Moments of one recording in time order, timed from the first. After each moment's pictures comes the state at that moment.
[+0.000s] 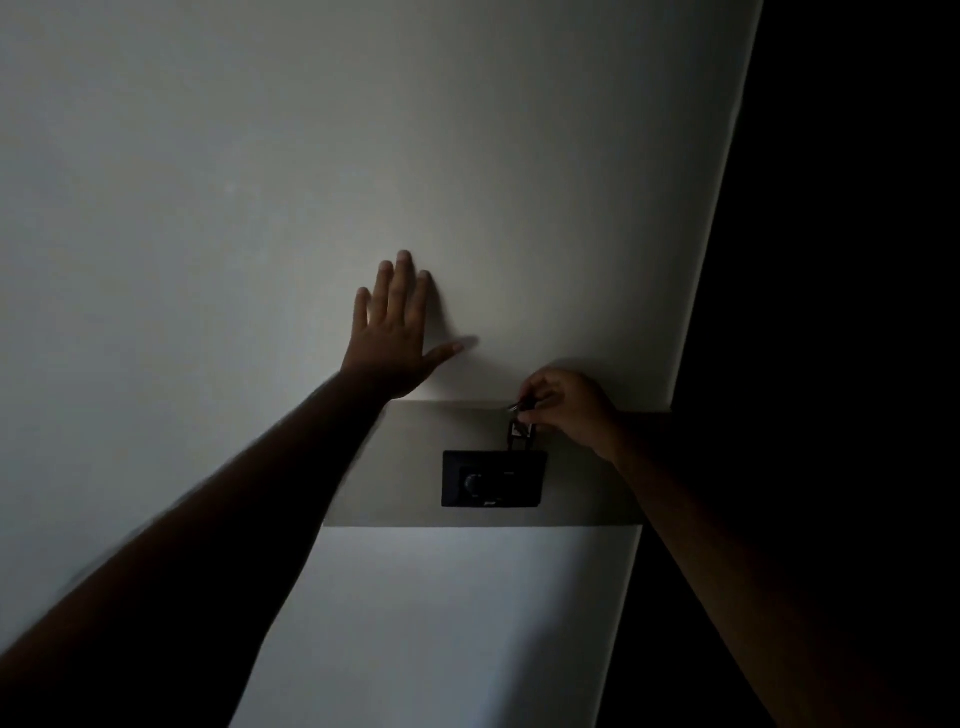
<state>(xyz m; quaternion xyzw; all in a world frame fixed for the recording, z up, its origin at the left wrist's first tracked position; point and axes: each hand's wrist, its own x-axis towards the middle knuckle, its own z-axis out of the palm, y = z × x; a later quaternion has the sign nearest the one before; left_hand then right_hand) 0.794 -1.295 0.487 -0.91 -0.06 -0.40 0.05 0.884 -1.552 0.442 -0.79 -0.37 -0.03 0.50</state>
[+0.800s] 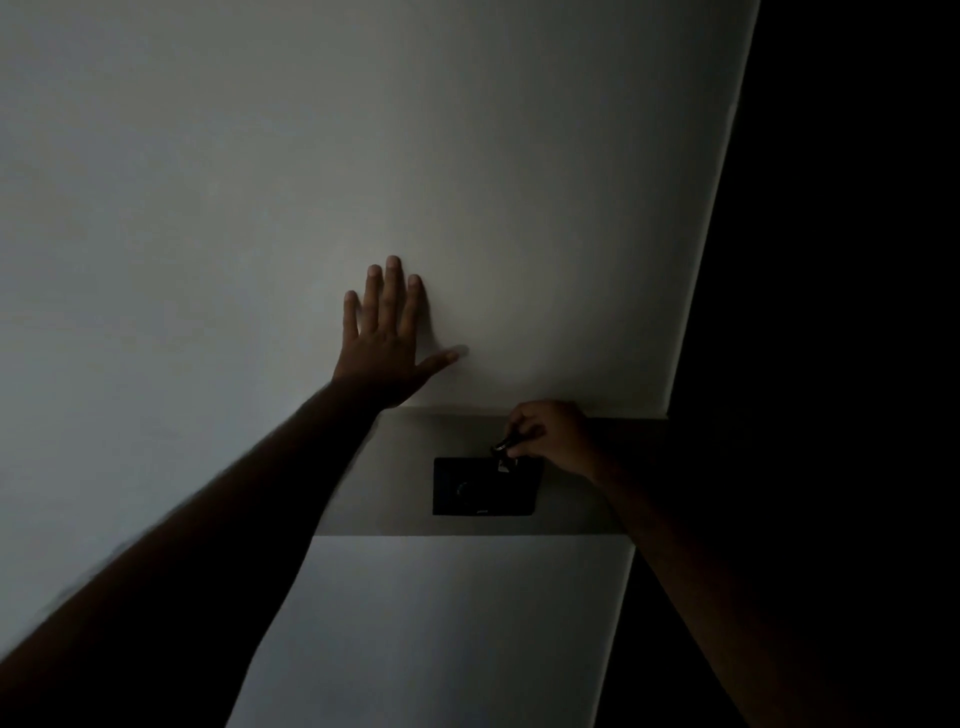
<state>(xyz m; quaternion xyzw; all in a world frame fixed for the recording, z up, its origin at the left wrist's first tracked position) 0.804 -1.298 0.478 -0.90 -0.07 -0.42 0.04 0.897 -1.548 0.413 -0.81 -0.42 -0.03 0.40</state>
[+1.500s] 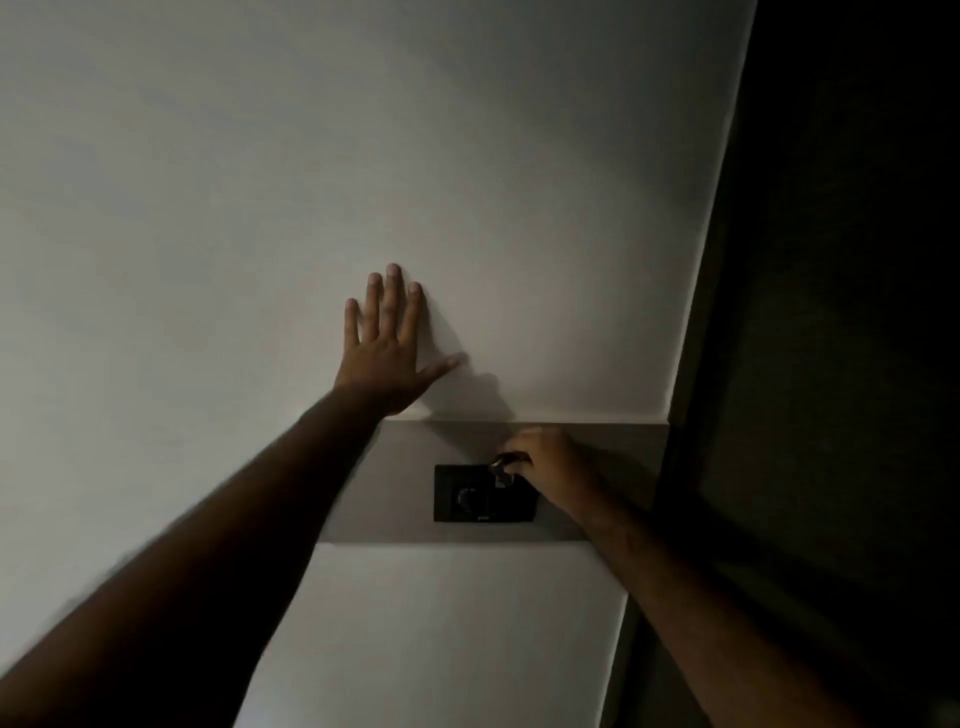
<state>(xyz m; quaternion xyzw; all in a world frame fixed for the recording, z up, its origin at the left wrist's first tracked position) 0.802 -1.299 0.481 -0.92 -0.07 -0.39 0.04 0.880 -1.538 0.390 -0.85 -0.43 -0.19 0.25</state>
